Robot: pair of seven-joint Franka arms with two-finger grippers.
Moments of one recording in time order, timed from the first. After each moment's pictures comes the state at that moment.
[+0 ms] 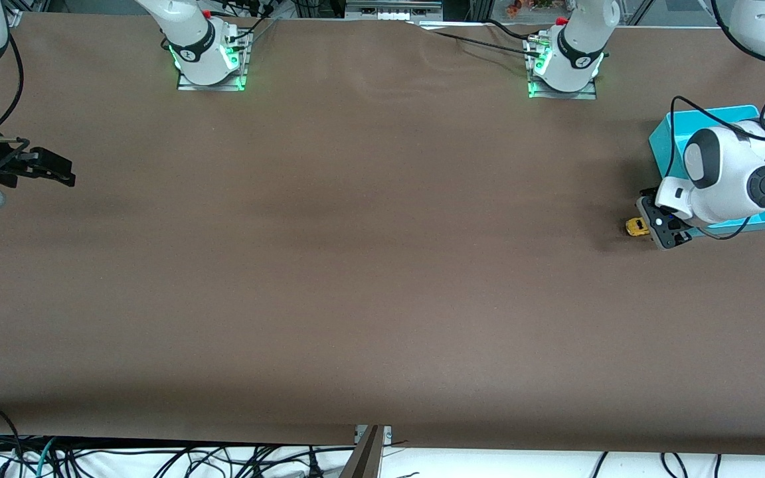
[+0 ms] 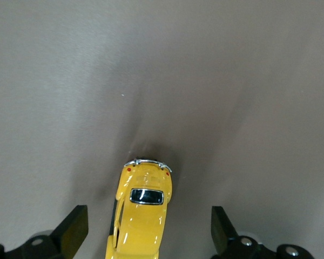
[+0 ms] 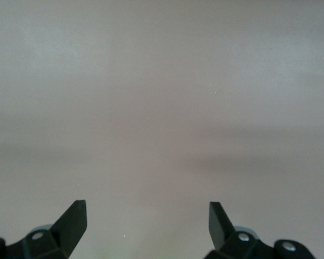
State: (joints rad) left arm 0.26 0.36 0.00 -2.20 0.08 2.37 1.36; right arm -0.06 0.11 0.03 -1.57 -0.05 1.59 -0.07
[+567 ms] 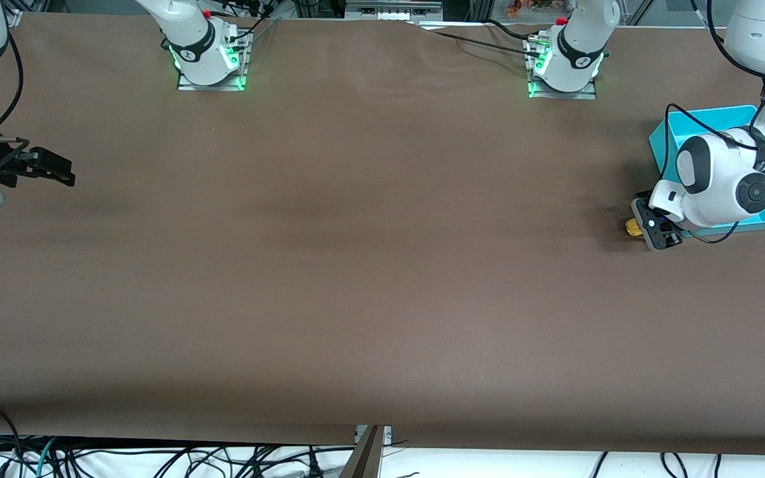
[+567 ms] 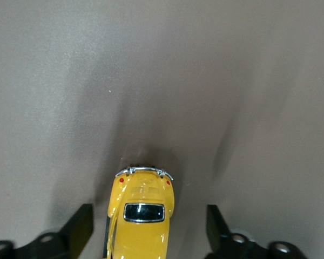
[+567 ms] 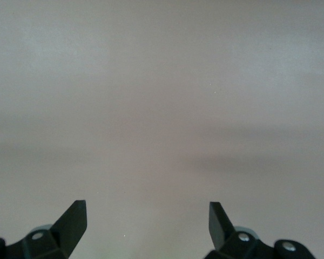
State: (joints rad) left arm 0.27 0.41 0.00 -2.20 0.08 2.42 1.42; right arm -0.06 0.11 0.03 -1.57 -0.05 1.59 -0.07
